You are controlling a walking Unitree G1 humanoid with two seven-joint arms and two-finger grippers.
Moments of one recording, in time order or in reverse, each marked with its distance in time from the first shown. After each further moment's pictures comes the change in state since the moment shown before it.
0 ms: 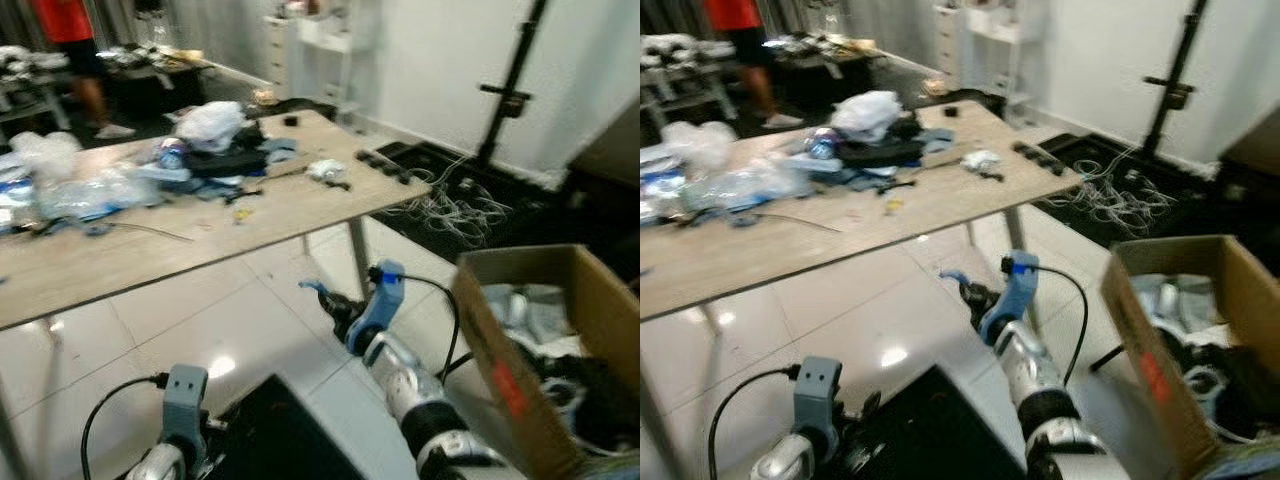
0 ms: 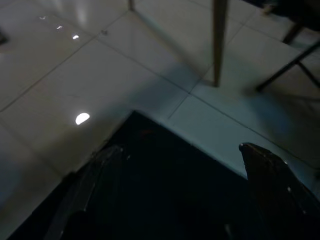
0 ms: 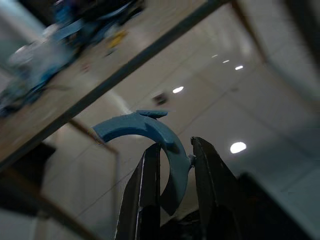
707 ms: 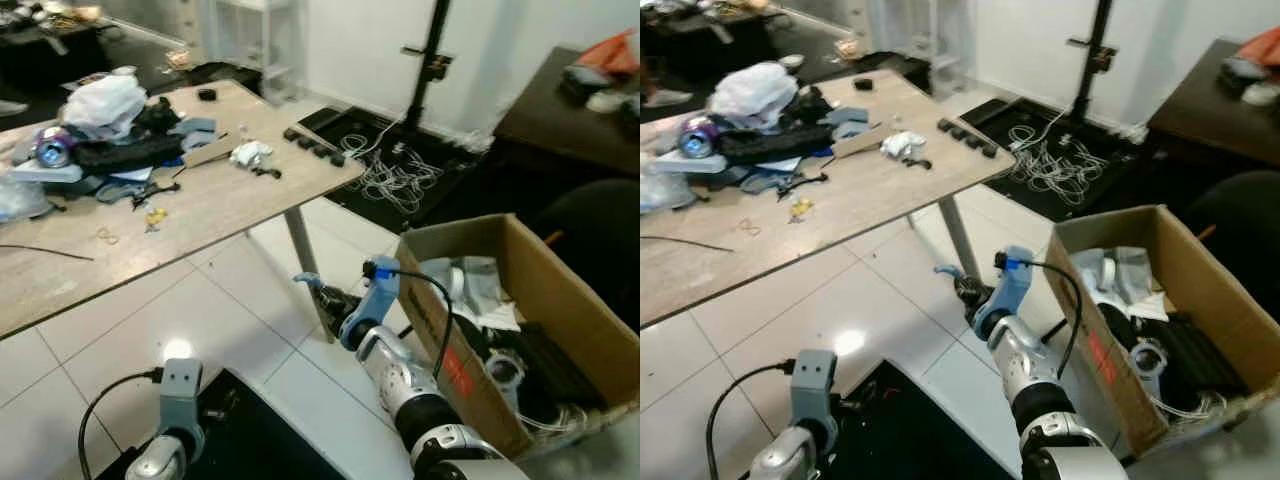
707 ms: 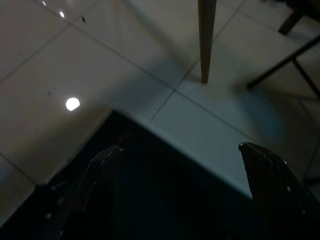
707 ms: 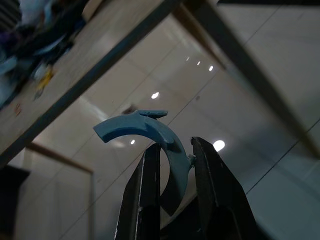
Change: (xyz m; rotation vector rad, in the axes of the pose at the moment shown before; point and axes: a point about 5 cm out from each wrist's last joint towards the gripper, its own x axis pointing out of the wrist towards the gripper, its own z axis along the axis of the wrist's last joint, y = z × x) left arm 0.004 0.005 0.005 -0.053 0.000 0.065; right arm 0.004 0.004 0.007 -0.008 -0.029 -0.001
